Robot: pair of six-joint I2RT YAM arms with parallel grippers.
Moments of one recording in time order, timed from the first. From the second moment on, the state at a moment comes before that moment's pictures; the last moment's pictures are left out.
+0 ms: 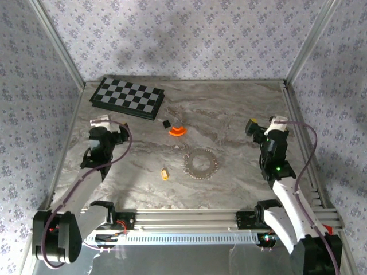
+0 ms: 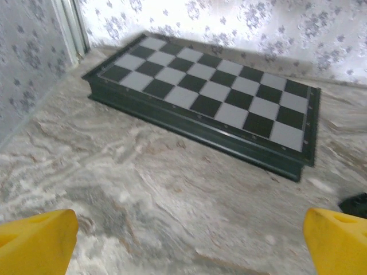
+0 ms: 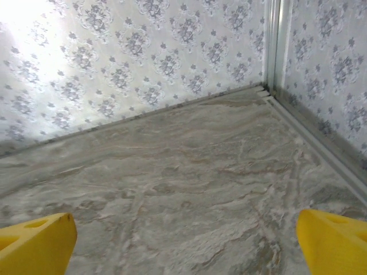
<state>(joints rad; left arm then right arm) -0.14 0.96 0.51 0.07 -0.19 -0.22 0.12 0.77 0.51 0.02 0.26 0.26</state>
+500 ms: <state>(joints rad) -0.27 0.94 0.68 -0.36 -0.01 -0.38 0.31 0.76 0.74 -0.53 0.16 0.36</state>
